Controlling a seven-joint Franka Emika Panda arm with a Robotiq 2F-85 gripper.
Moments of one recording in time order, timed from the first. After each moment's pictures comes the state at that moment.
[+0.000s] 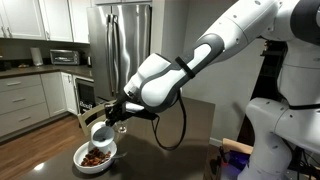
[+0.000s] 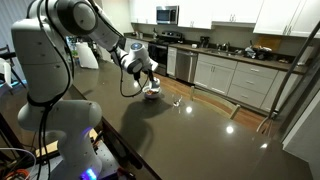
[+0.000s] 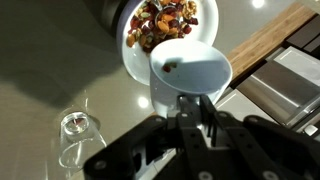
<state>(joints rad) 0.88 0.08 -0.50 -2.36 0.41 3.05 0.56</state>
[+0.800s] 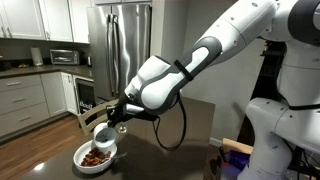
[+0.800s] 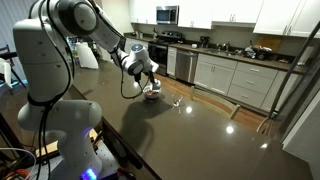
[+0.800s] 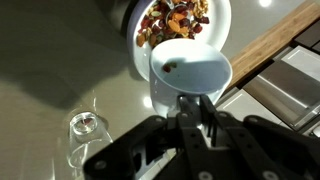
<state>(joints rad) 0.88 0.10 -0.51 -2.36 0.40 3.06 0.57</state>
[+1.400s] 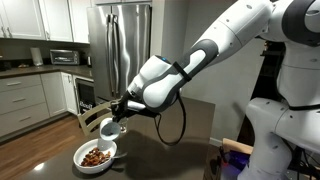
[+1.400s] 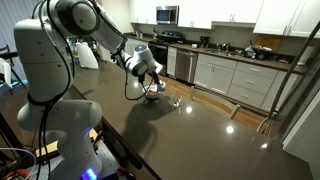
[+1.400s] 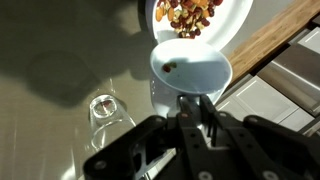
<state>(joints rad) 0.90 0.11 -0.60 -2.36 0.32 3.06 0.66</state>
